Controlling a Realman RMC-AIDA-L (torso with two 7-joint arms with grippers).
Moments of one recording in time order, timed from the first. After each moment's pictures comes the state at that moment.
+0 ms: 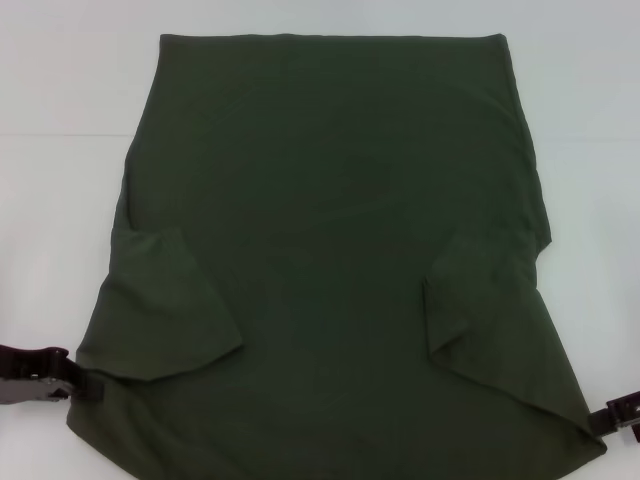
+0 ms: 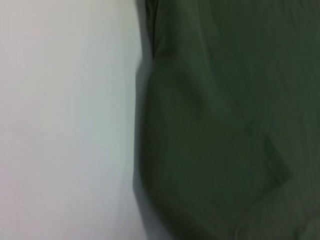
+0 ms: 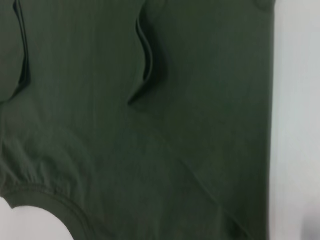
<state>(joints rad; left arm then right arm) -0.58 -1.94 0.49 0.72 2.64 1.63 -2.43 0.61 1.95 -0.65 -0.82 -2.65 -1.78 2.46</state>
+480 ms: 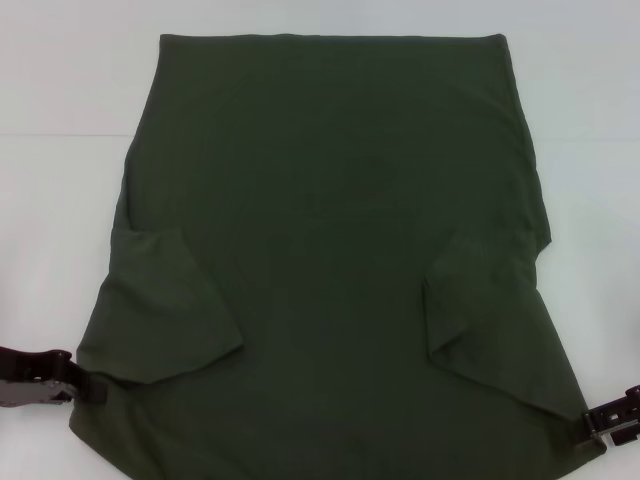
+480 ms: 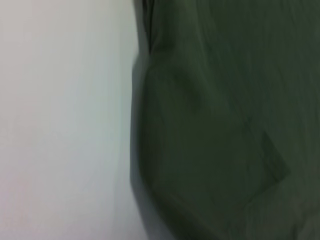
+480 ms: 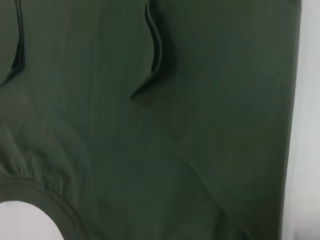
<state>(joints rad) -0.58 -1.95 0.50 0.72 2.64 1.64 -2.43 0.61 1.98 -0.71 -0.82 -2.65 -1.73 2.45</state>
